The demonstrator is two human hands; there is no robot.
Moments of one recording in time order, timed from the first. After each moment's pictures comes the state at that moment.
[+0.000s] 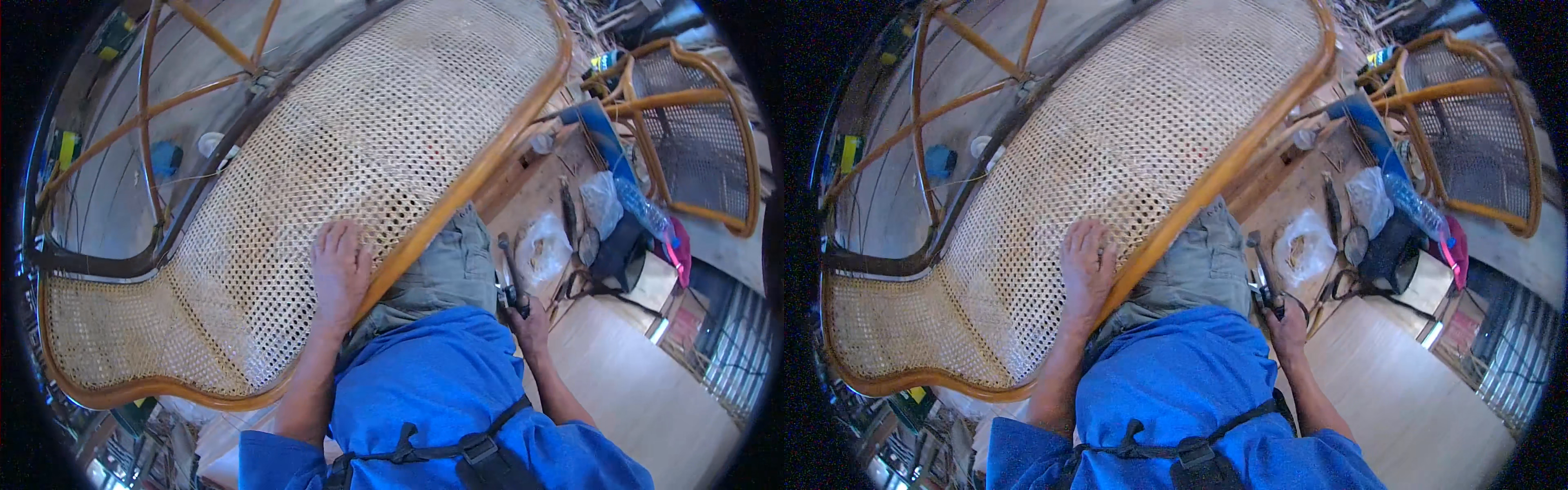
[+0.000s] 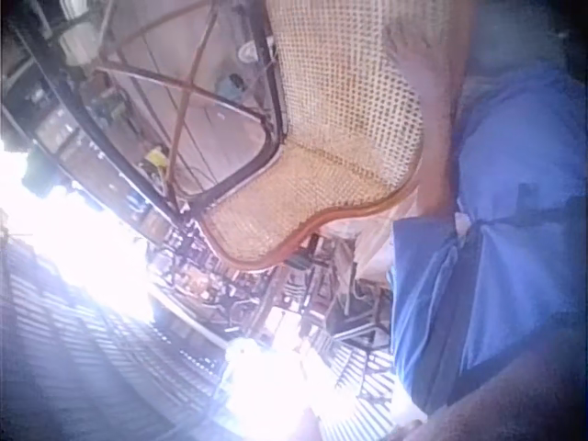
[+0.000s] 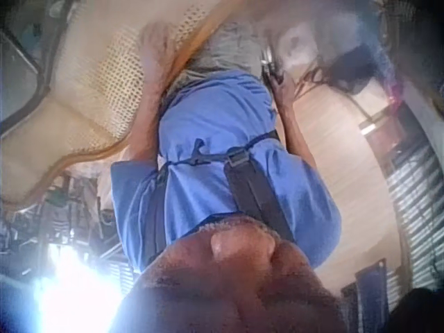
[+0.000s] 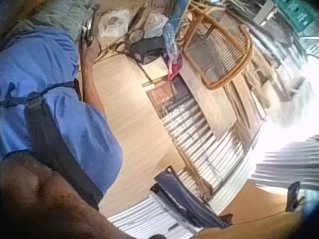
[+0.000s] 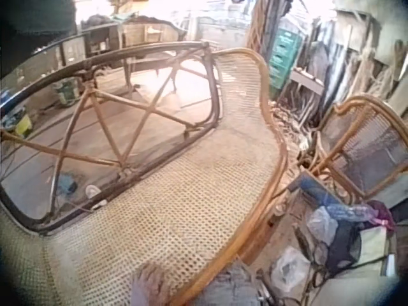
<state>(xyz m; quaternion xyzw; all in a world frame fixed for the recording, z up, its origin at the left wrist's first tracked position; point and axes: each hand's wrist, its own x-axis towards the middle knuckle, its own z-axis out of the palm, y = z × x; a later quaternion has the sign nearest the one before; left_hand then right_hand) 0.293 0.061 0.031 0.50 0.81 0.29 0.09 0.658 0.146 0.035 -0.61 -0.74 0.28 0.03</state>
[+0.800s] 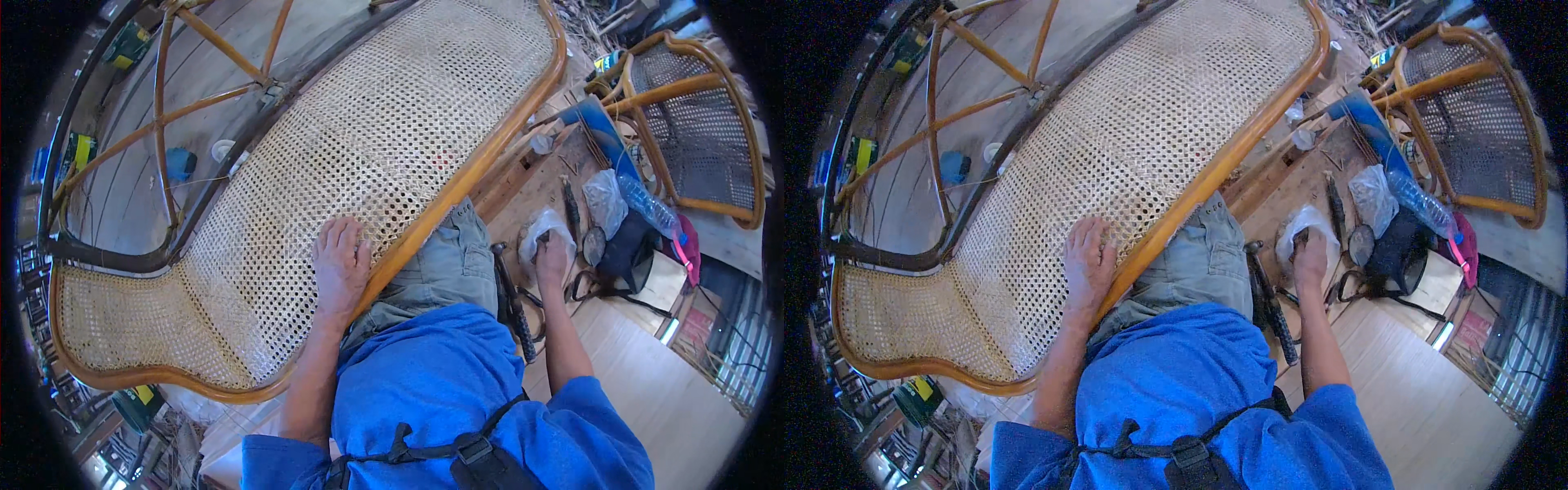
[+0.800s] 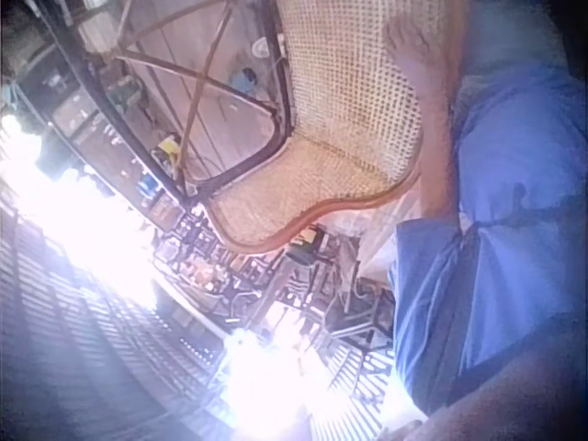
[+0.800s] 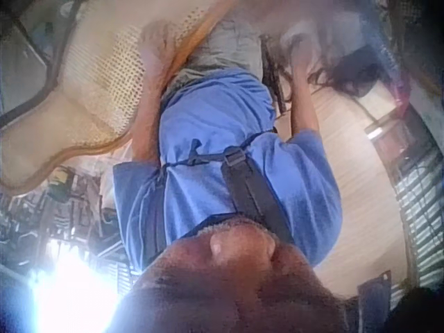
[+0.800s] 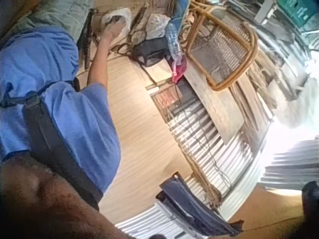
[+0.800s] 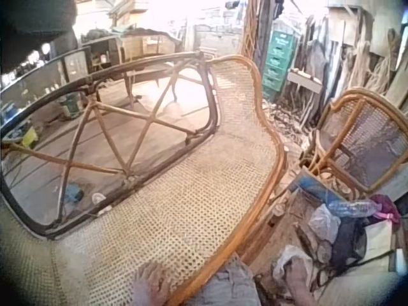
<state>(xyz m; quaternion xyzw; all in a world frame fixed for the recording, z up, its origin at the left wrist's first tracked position) 0.295 0.060 0.029 0.50 0.82 0.27 0.06 0.655 0.265 -0.044 -0.62 -0.77 0.09 0.14</state>
